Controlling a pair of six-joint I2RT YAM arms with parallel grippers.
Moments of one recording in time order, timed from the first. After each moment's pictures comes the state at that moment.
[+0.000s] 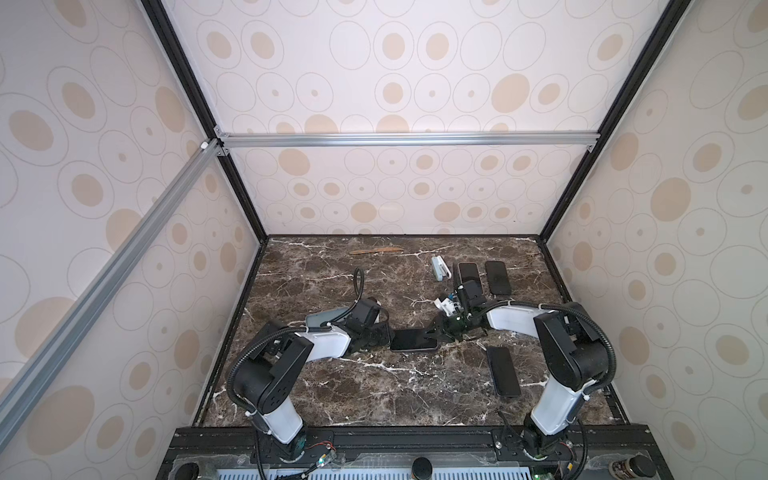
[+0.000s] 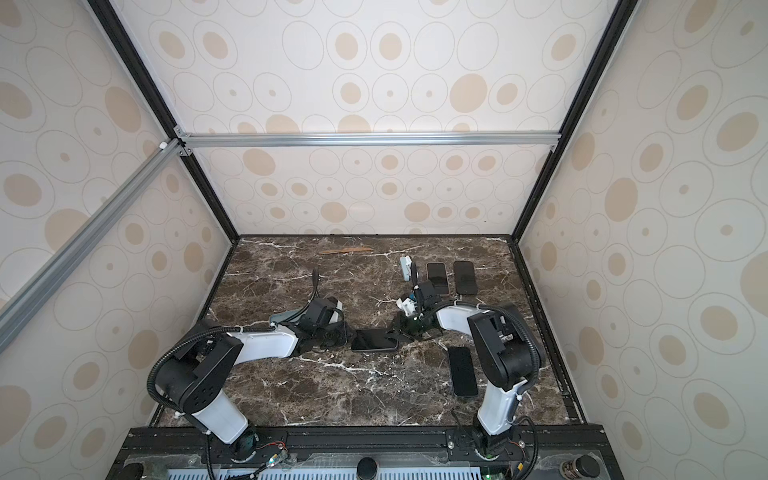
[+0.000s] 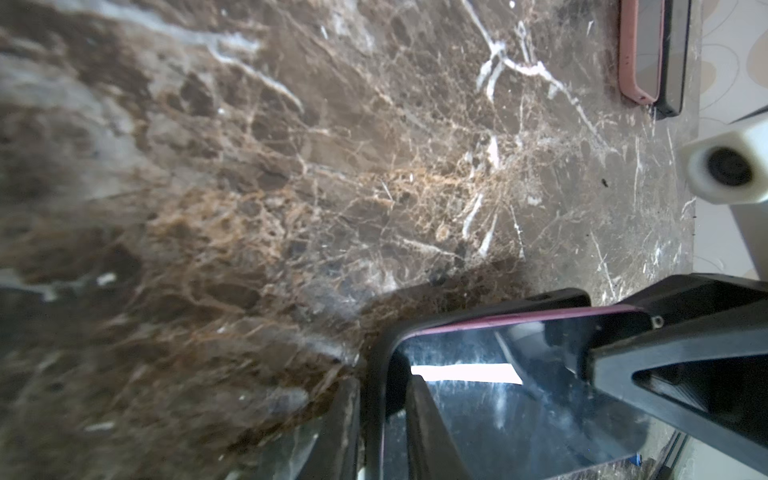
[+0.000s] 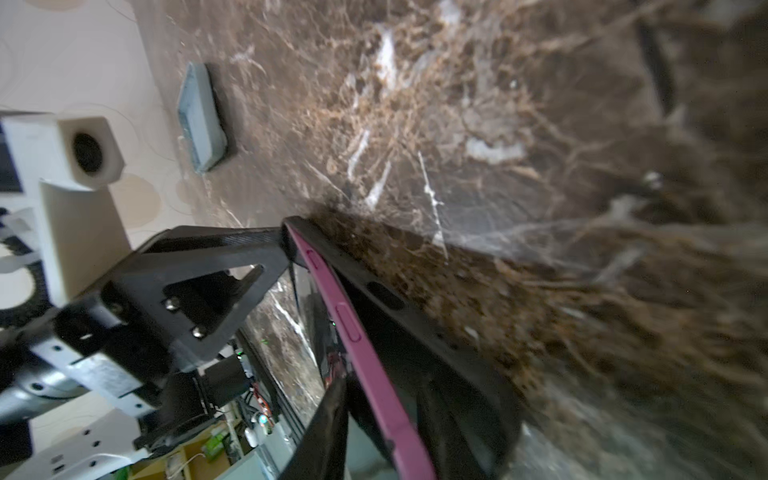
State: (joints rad) left arm -0.60 1.67 0.71 0.08 0.21 -0.75; right arm 0.40 1.78 0.93 -0.31 -0.69 0.56
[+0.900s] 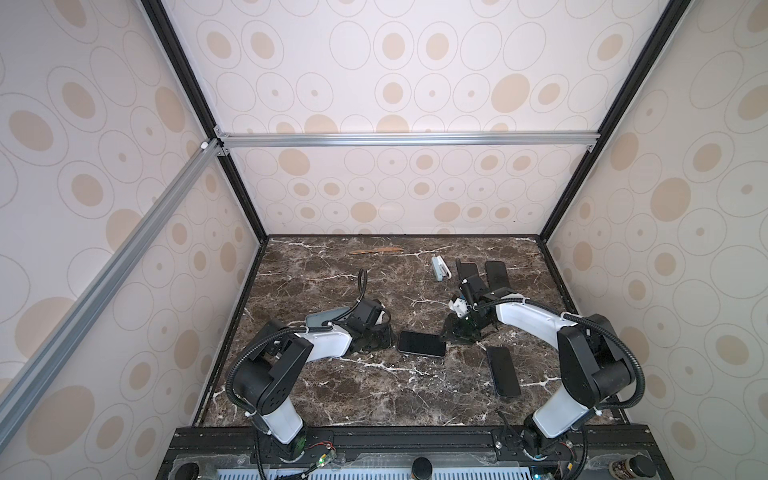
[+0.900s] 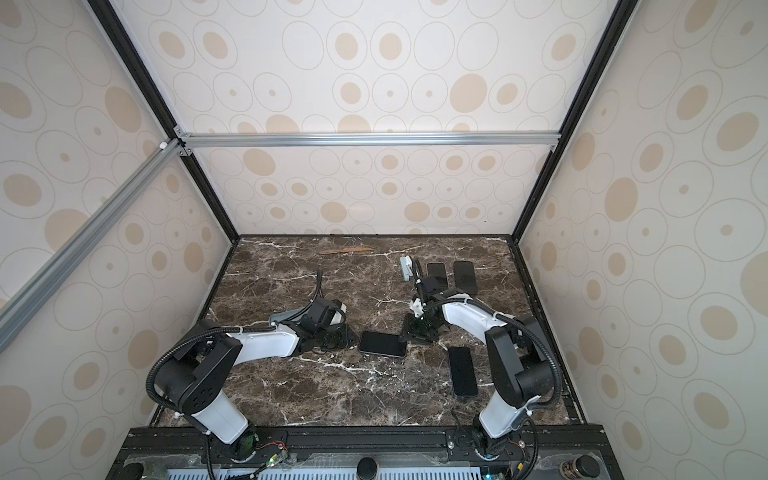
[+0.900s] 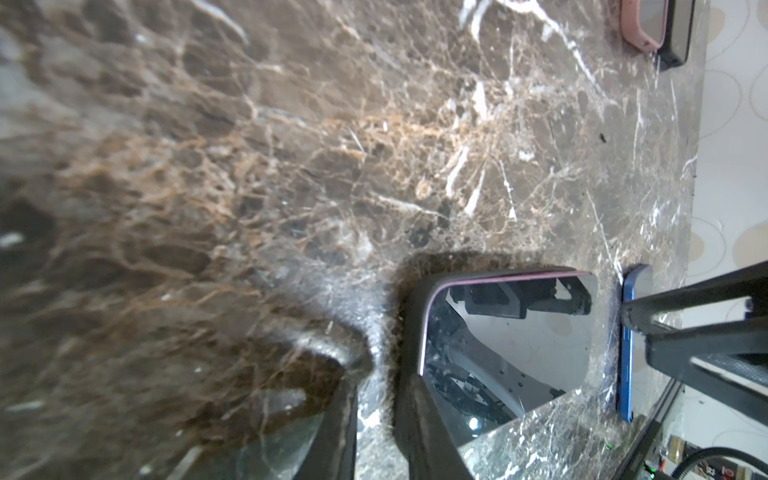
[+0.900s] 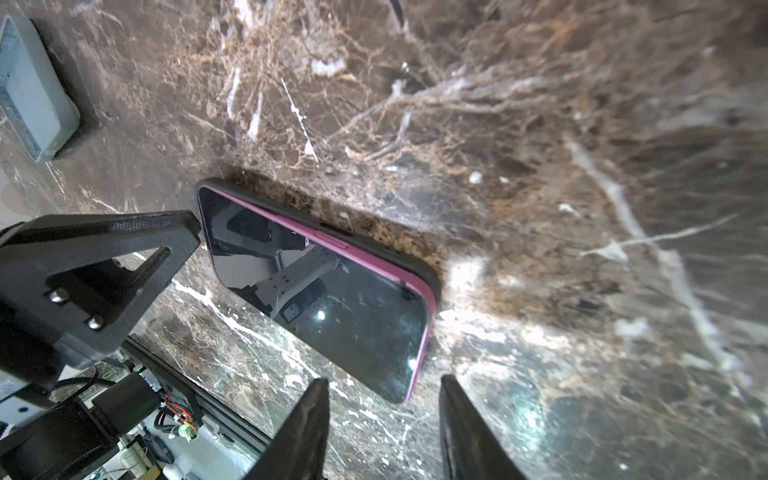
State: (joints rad) left arm -0.61 1.66 0.73 0.01 0.30 -0.72; right arm 0.40 1.64 1.00 -0.70 -0.43 0.47
